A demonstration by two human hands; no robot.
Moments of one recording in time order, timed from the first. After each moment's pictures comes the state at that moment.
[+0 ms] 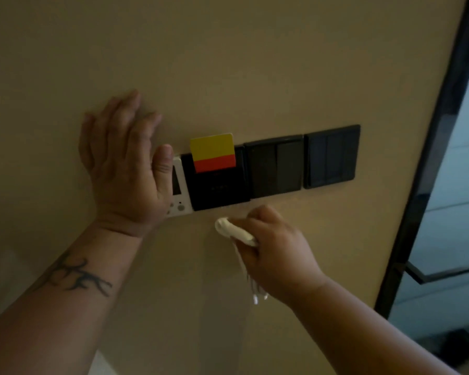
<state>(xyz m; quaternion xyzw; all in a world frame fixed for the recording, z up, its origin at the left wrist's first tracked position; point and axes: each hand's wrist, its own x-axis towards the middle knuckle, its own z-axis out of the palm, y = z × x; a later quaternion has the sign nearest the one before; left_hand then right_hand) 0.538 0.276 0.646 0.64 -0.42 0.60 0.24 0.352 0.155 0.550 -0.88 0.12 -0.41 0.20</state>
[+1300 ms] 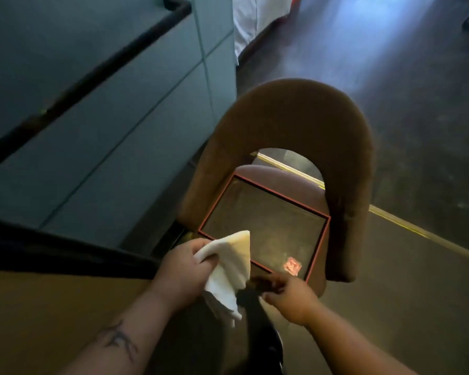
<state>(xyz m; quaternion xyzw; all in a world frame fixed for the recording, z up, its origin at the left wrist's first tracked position) 0.015 -0.066 0.169 0.69 -0.52 -0.49 0.12 -0.207 -0.021 0.063 -0.45 0.69 -0.03 0.57</state>
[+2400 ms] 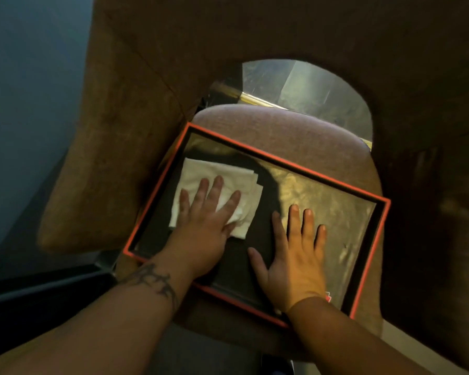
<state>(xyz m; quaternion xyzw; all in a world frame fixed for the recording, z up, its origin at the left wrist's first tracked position) -0.063 -0.238 -0.200 0.52 -0.82 -0.19 -0.14 -0.231 -0.143 -0.229 -0.63 0.76 -0.01 0.16</state>
